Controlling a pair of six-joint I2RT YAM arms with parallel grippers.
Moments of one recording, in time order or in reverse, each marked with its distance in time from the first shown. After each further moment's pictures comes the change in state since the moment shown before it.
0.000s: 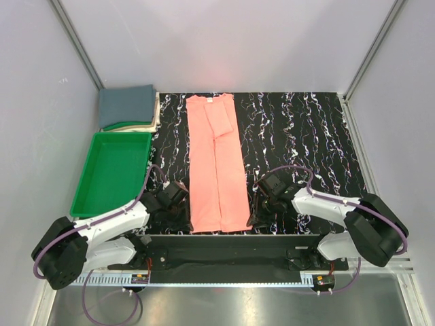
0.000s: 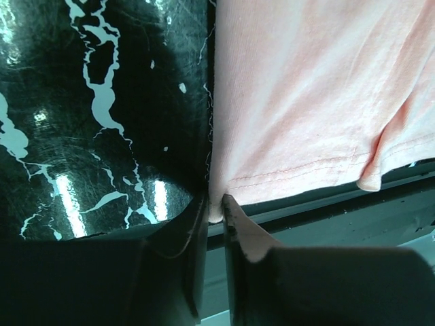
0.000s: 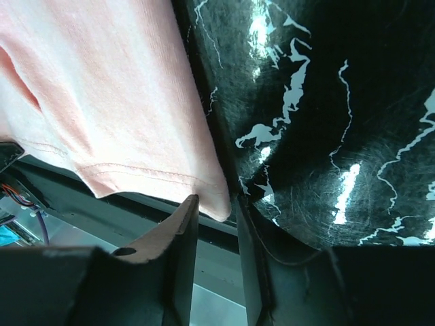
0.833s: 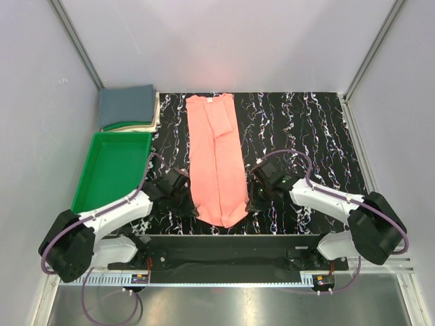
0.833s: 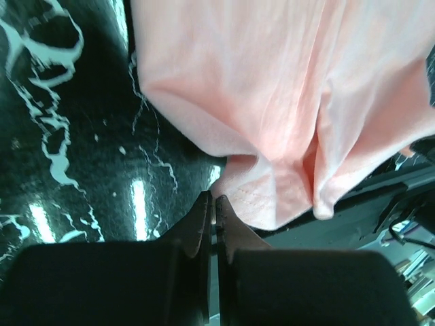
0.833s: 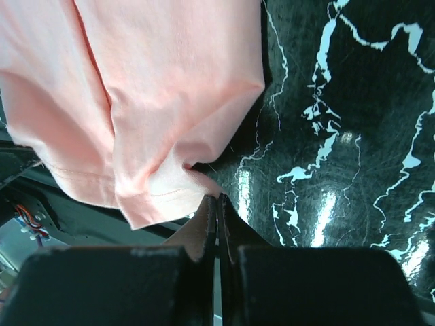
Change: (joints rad) left arm 0.071 0.079 0.109 0.066 0.037 0.028; right arm 0.000 0.007 0.159 -0.056 0.117 -0.085
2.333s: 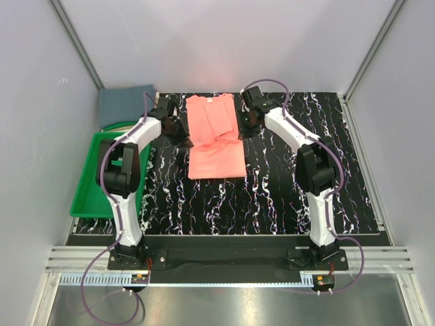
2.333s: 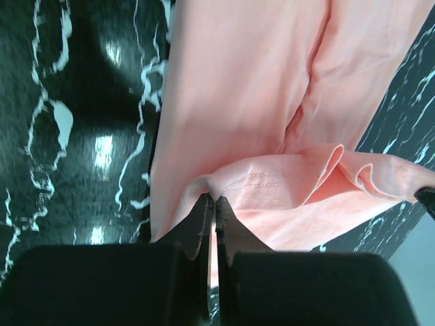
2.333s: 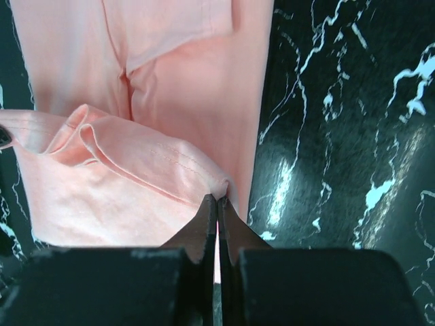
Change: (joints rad) left arm 0.485 0.843 0.961 -0.111 0.140 0.253; right arm -0.284 0.798 1.170 -0.286 0.069 -0.489
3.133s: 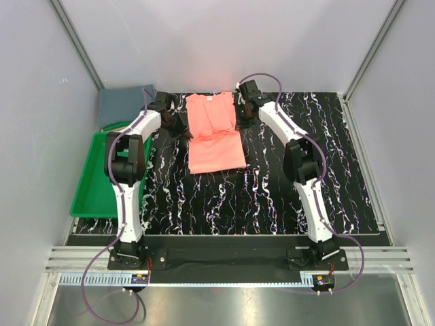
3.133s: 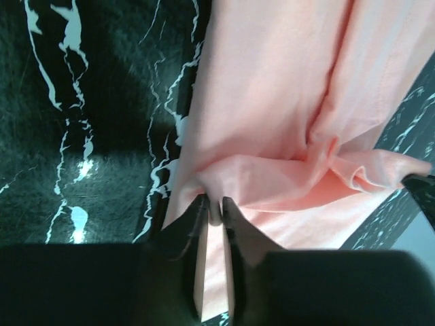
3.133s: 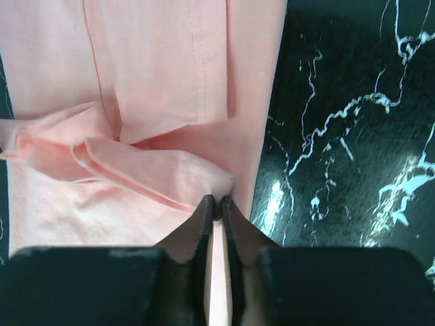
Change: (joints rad) left arm 0.059 0.212 0.247 -0.035 0.045 -0.007; right arm -0.037 0.291 0.383 -0.057 -0.025 -0.077
